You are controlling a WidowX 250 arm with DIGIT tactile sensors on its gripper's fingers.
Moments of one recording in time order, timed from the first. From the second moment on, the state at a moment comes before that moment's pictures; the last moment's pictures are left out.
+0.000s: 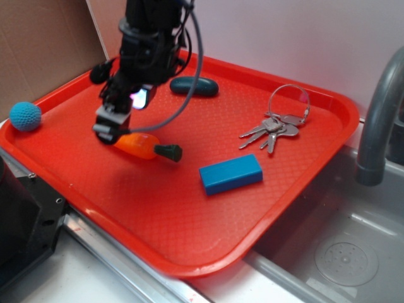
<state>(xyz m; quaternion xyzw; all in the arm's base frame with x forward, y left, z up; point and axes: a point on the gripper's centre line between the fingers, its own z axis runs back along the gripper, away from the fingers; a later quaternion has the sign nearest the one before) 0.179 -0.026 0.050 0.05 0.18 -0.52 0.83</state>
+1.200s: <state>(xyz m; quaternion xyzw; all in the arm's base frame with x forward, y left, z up) 0.183 -0.022 0.010 0.09 0.18 -0.50 0.84</state>
